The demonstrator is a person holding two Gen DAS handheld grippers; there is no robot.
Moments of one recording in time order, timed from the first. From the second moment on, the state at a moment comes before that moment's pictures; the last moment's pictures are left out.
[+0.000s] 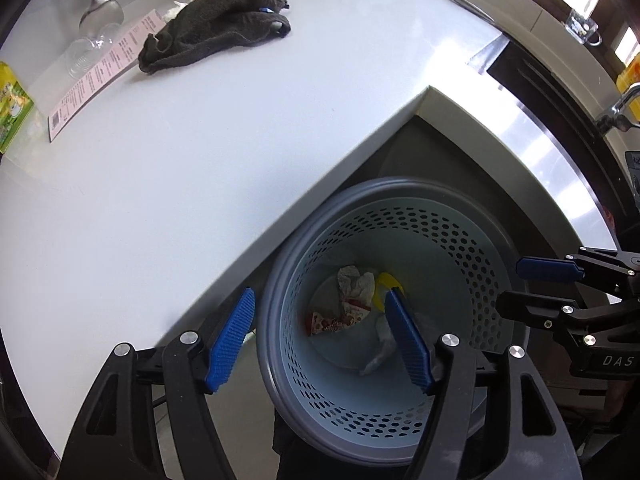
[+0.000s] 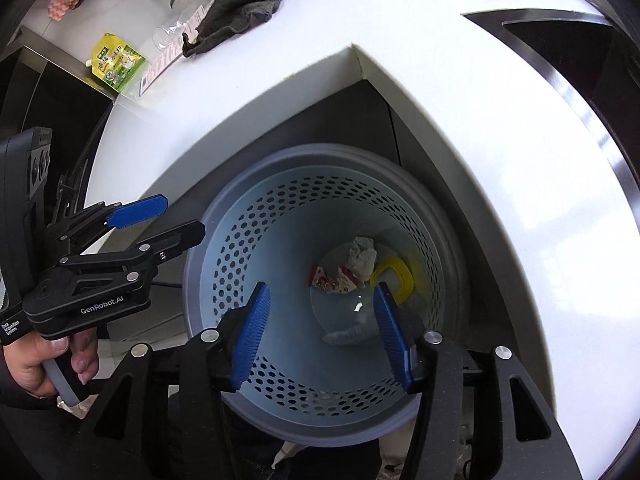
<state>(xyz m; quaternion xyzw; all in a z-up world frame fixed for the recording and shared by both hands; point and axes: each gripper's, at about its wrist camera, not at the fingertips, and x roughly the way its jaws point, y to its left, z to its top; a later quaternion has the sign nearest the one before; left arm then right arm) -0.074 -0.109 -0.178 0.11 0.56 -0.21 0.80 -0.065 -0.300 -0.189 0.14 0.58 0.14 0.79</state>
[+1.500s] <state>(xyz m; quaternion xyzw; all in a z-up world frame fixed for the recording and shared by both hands) 0.162 0.061 -0.102 0.10 0.47 -0.12 0.87 0.149 -0.199 -0.099 0.16 0.48 0.10 0.86</state>
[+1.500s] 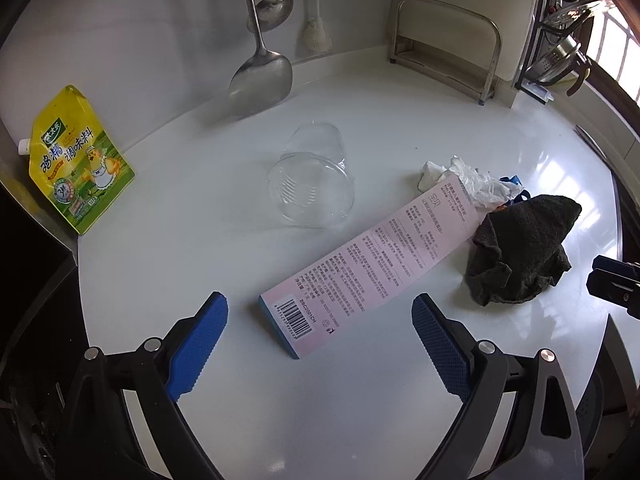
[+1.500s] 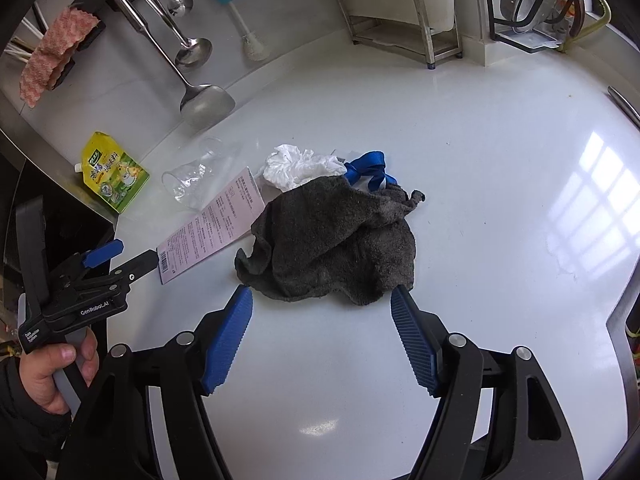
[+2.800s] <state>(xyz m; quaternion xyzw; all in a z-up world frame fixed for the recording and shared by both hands) 0.207 0.044 -0.140 0.09 0.51 -0.30 0.80 0.182 -0.179 -0.116 0.17 0.51 0.08 0.84</state>
